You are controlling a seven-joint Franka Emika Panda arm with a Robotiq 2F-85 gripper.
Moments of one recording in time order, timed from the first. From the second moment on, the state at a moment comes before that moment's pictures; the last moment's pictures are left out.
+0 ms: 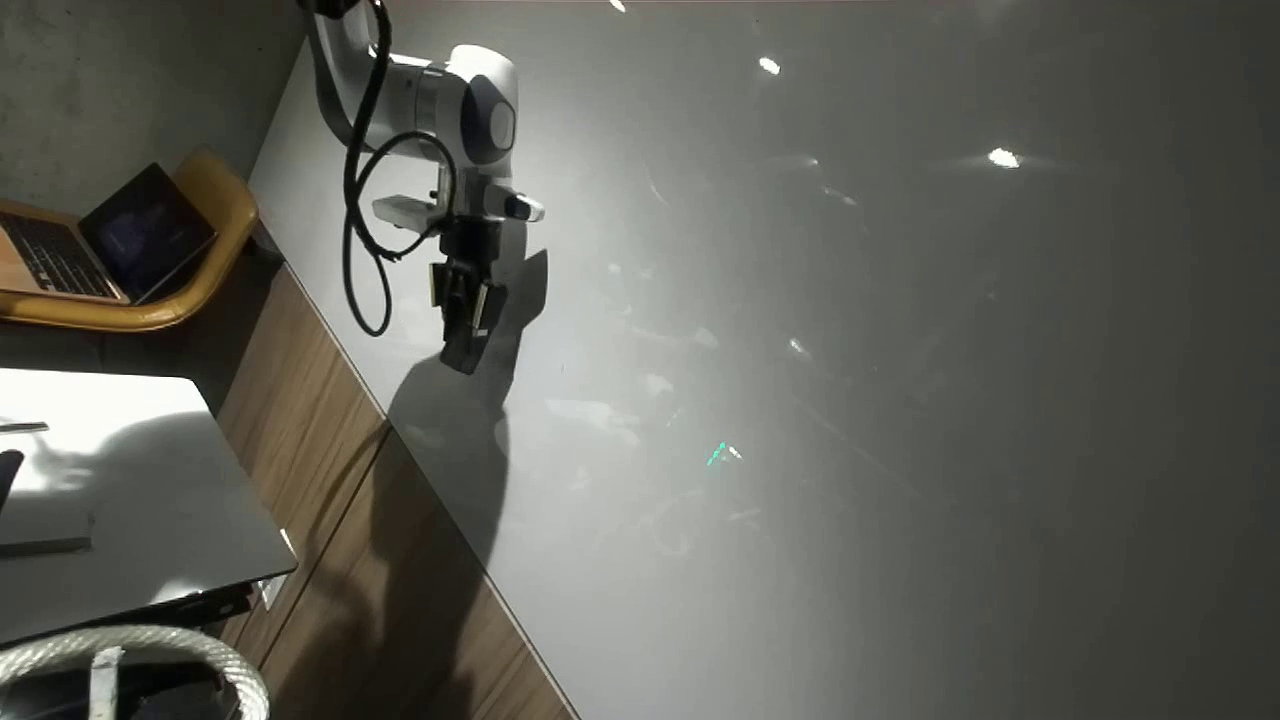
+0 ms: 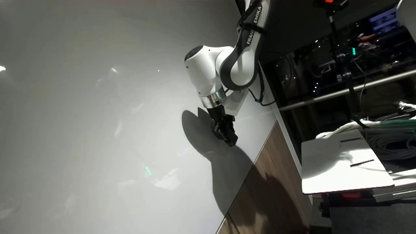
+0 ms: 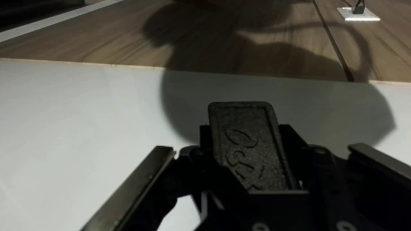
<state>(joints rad) 0.16 0.20 0.03 -2.13 -0.59 2.45 0.65</state>
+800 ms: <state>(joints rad) 0.14 0.01 0.04 -2.27 -0.51 2.50 0.51</state>
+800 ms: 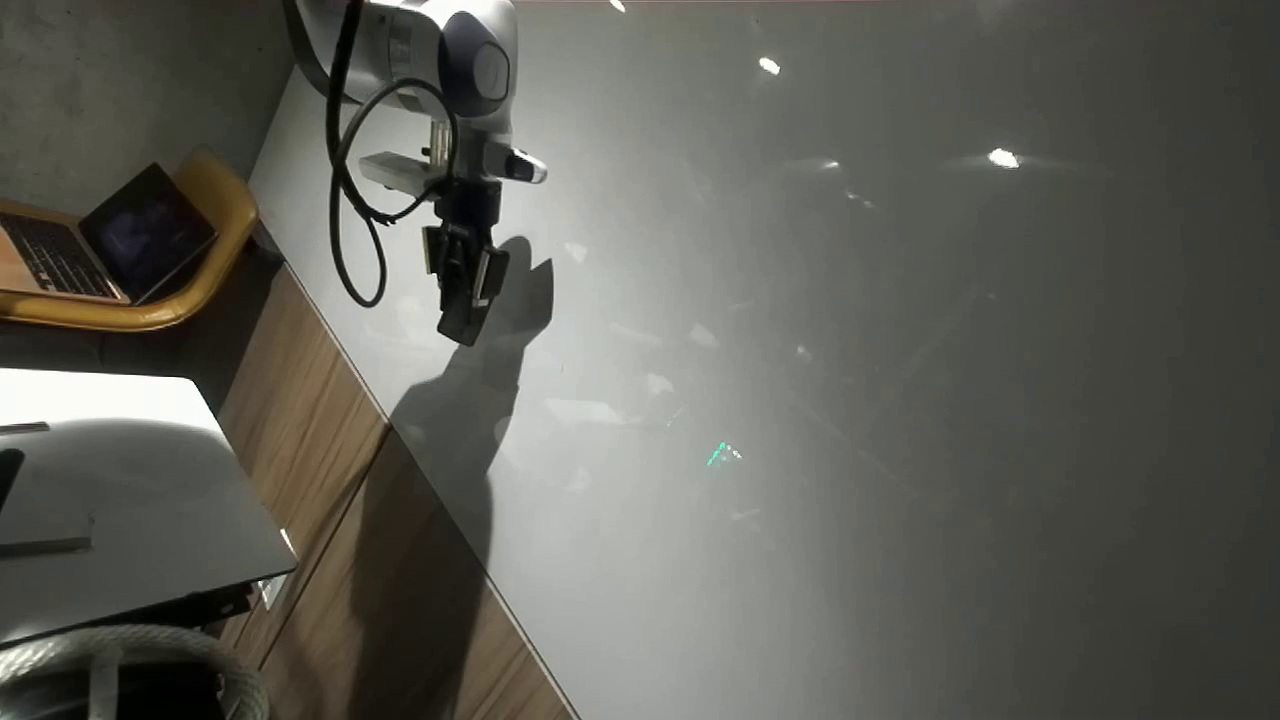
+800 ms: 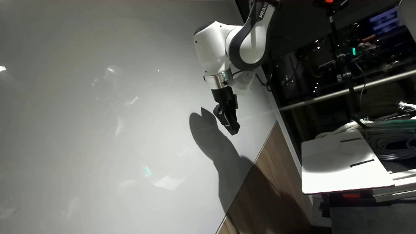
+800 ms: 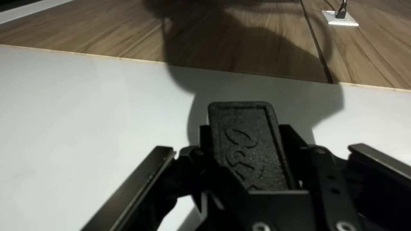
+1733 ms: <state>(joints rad) 0.18 0.21 0.07 -1.95 -0.37 2.39 0.37</state>
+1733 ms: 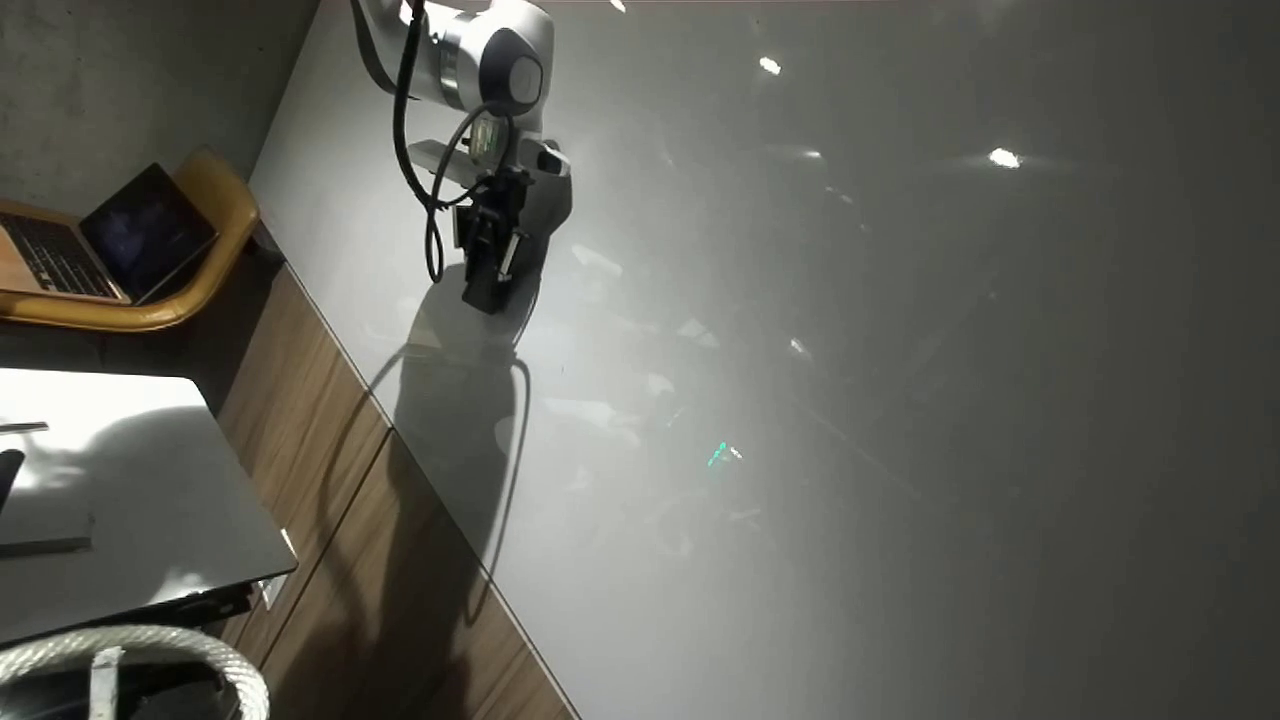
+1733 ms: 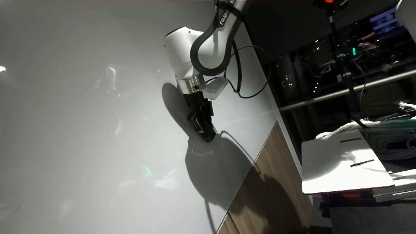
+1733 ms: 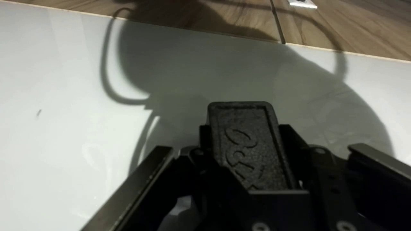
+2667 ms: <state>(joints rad) 0.23 0.23 0.03 -1.93 -0.52 2.35 0.39</state>
